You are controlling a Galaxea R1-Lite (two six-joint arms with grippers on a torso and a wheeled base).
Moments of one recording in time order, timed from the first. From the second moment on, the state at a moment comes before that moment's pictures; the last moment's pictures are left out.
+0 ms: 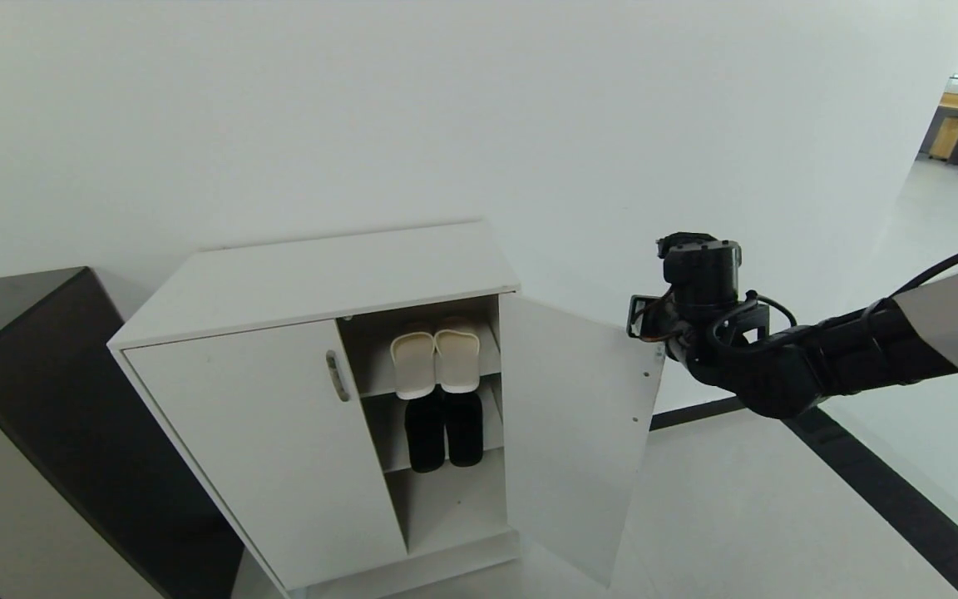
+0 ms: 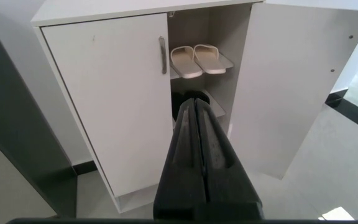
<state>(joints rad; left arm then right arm) 0.00 0.00 0.00 0.00 -0.05 0.02 0.50 2.09 -1.31 -0.54 -0.53 0.22</state>
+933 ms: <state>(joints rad) 0.00 0.00 0.00 0.00 -0.05 0.02 0.49 2.15 -1.31 -0.54 -0.53 0.22</state>
